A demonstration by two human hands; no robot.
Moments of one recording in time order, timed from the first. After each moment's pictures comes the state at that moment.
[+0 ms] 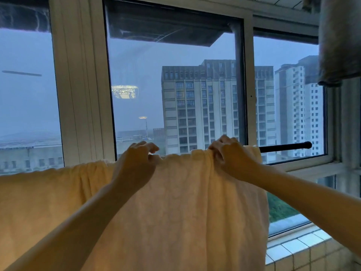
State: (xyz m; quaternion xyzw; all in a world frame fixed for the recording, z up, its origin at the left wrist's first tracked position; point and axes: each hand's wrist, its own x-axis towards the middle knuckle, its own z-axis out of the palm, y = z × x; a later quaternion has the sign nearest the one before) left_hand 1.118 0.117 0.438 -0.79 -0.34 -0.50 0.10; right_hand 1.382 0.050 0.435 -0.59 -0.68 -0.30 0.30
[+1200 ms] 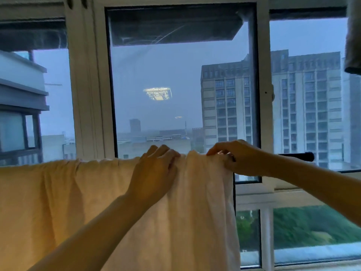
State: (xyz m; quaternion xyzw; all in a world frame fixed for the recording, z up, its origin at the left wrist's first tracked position) left_hand 1.286 0.062 0.420 -0.77 -0.38 -0.45 0.24; right_hand 1.534 0.043 0.464 -0.48 -0.84 -0.09 0.24
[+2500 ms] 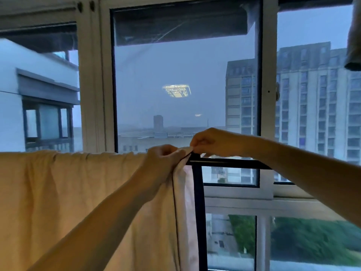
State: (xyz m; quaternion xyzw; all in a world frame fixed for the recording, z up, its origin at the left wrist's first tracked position) left_hand 1.408 0.006 0.443 -0.63 -0.42 -0.58 -0.31; right_hand 1.586 0.064 0.503 -0.37 -0.89 0.10 0.23
